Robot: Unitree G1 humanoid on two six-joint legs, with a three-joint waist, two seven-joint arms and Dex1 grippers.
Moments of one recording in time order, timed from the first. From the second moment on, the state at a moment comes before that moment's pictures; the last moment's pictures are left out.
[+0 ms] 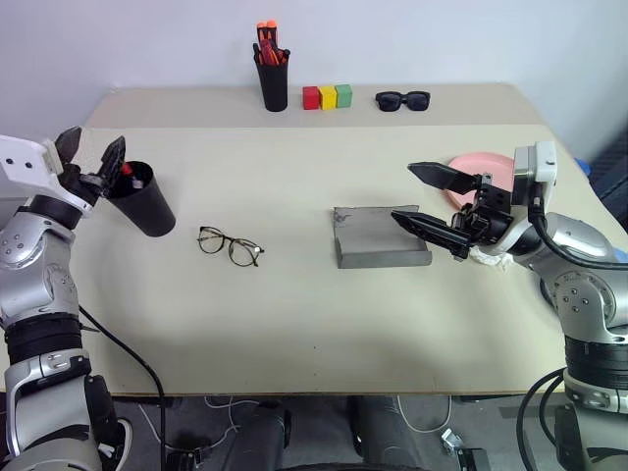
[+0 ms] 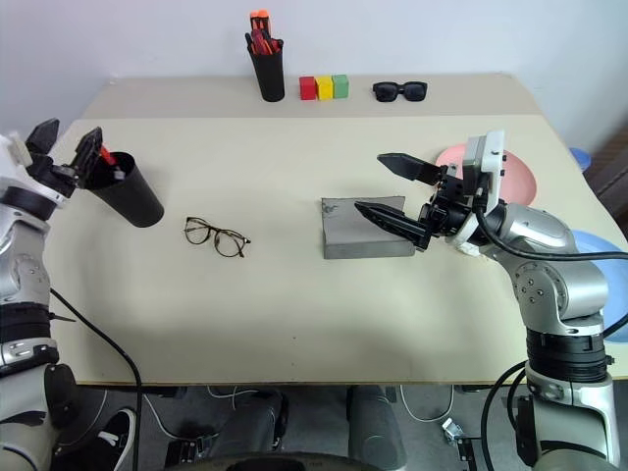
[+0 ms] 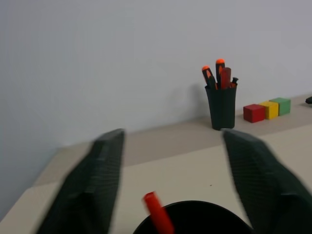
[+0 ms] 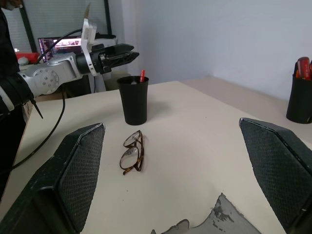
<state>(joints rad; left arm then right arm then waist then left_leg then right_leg) -0.54 0.66 0.43 0.43 -0.38 -0.08 -0.59 -0.42 -0.66 -0.21 -0.23 0.77 0.48 0.99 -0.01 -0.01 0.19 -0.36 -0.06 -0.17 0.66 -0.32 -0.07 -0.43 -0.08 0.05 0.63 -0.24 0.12</state>
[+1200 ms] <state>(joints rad) -0.57 0.77 0.25 0.01 -0.61 0.58 -0.89 -0.45 -0.75 -0.08 -0.12 0.49 0.37 1.00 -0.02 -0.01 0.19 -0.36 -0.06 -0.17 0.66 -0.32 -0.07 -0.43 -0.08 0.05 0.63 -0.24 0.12</state>
